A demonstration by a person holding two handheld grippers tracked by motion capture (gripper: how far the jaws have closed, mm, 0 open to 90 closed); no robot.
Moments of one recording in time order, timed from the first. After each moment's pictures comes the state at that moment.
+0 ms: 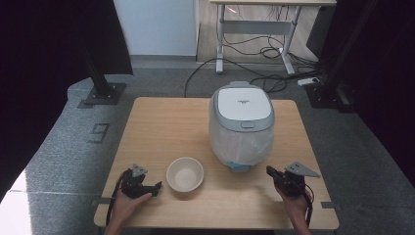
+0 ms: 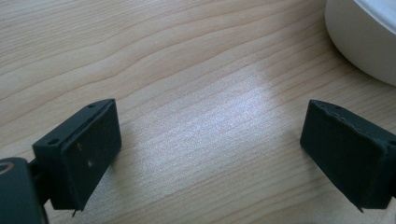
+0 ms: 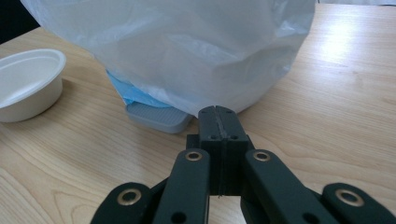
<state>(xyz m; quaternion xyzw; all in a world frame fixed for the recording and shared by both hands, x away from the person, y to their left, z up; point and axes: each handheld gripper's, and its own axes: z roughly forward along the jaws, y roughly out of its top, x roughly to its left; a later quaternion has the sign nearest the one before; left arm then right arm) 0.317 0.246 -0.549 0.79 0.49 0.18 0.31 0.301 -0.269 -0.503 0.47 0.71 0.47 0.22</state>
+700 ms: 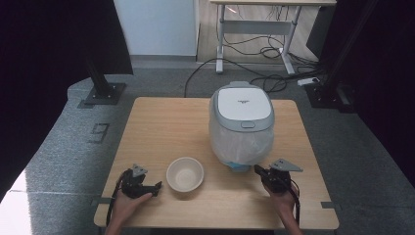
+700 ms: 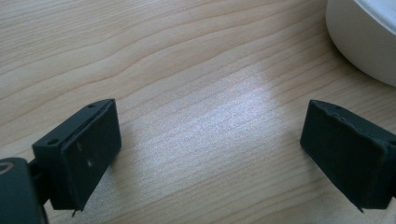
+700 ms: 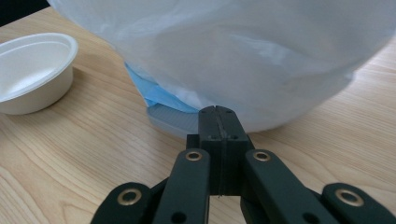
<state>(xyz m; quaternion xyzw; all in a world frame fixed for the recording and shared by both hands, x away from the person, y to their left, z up) 0.317 0.246 -0.549 0.79 0.49 0.18 0.31 0.317 -0.235 -0.509 0.44 0.74 0.45 0.21</state>
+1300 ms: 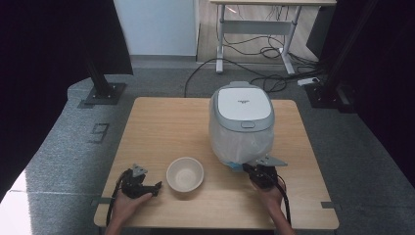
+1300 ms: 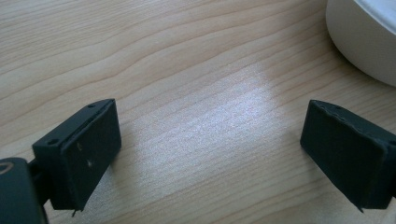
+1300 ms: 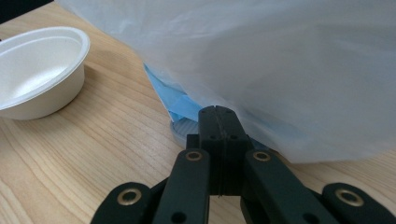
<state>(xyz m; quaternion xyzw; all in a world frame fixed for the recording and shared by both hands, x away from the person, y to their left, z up) 0.317 0.246 -0.549 0.79 0.49 0.18 0.31 0.337 -0.203 -0.521 0.43 0.76 0.45 0.18</state>
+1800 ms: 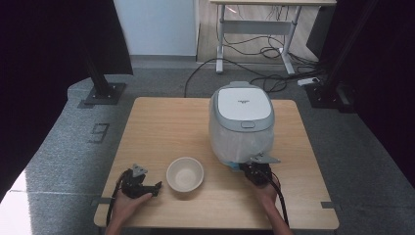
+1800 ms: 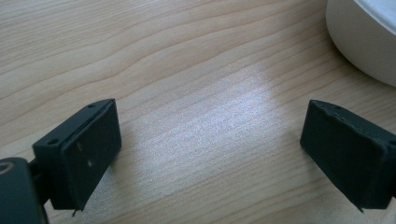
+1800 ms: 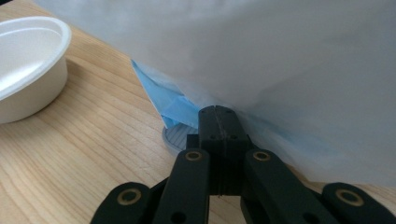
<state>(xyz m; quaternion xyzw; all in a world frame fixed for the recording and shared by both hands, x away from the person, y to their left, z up) 0.317 0.246 -0.549 0.79 0.49 0.18 0.31 0.352 -0.190 -0.533 0.44 0.76 0.44 0.18</state>
